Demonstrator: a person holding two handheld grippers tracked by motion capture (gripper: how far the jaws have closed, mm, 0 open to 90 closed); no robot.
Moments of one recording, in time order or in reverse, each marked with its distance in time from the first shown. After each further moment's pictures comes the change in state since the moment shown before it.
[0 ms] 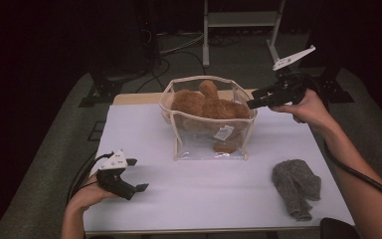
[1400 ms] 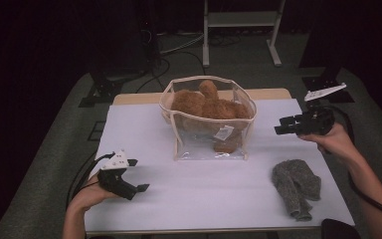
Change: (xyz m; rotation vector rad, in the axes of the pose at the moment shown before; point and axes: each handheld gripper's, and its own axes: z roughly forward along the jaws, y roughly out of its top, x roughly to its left) left arm -0.002 0.000 0.004 0.014 0.003 -0.008; right arm -0.024 -0.115 -0.024 -0.007 -0.020 0.191
